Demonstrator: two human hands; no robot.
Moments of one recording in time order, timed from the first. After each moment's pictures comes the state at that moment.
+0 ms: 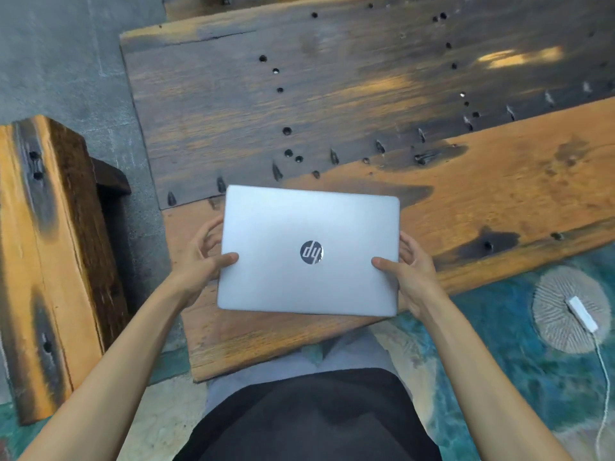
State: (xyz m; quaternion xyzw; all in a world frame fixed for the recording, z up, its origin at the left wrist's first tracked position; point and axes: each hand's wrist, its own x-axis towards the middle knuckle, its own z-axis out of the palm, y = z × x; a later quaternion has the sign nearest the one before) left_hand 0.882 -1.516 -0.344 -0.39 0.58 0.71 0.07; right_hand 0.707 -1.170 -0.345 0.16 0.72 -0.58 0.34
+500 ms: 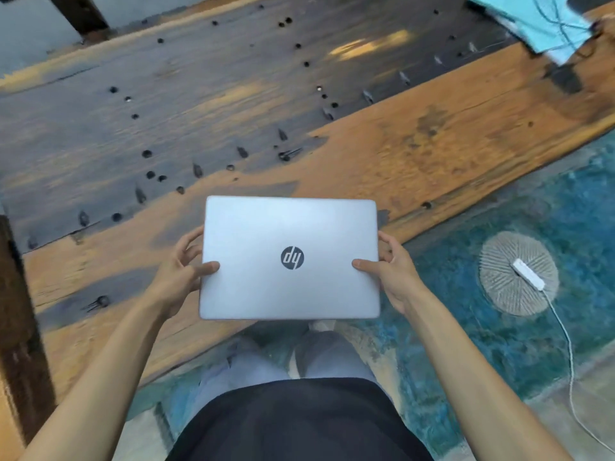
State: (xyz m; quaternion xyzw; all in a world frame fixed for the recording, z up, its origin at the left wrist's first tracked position) left_hand 0.757 -1.291 -0.346 -0.37 0.60 0.70 0.11; right_hand 0.626 -0.920 -0.338 0.21 0.69 -0.62 0.31
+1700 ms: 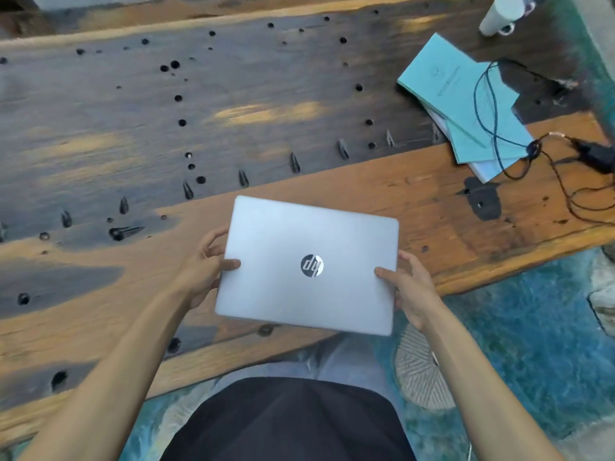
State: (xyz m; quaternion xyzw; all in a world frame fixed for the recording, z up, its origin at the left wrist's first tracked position) left_hand 0.351 -0.991 -0.368 -0.45 0.52 0.72 0.11; right_hand 0.192 -0.648 -0.348 0.22 0.73 -0.54 0.36
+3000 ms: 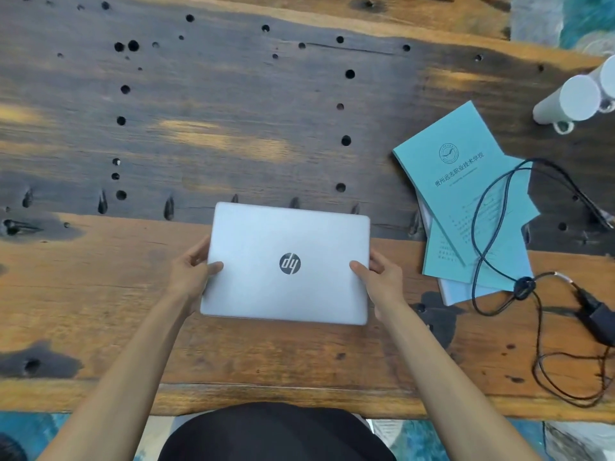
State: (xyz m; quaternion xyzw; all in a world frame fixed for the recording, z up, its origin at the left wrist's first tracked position) left_hand 0.153 -0.899 -0.429 -0.65 0.43 0.63 -0.04; right_hand -0.103 -0.665 -0.421 0.13 0.78 -0.44 0.43
